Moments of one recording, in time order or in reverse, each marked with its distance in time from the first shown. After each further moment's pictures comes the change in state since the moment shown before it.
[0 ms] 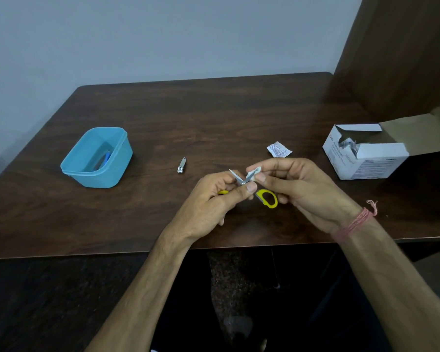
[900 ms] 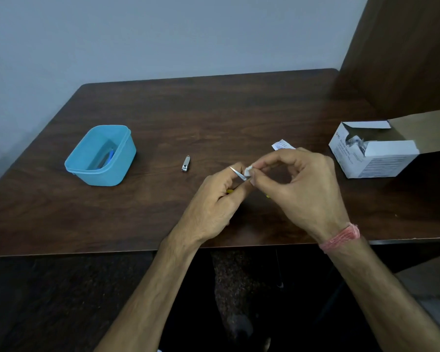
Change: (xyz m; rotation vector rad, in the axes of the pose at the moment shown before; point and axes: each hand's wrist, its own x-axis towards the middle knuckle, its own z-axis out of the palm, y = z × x) left_hand -0.005 0.009 0.006 0.140 0.086 0.038; right_hand -0.012 -0.014 0.036 -0.575 0.435 -0.385
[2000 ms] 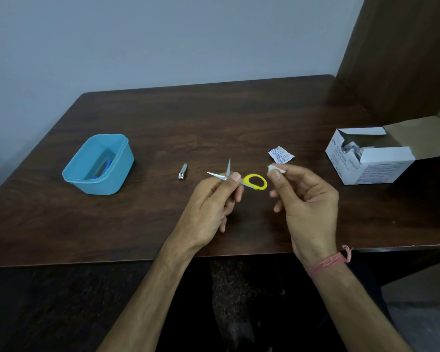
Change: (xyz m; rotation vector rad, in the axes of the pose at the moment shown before) left_hand 0.003 0.005 0.002 -0.216 0.043 -0.148; right_hand -0.024 0.033 0.023 0.633 0.276 0.286
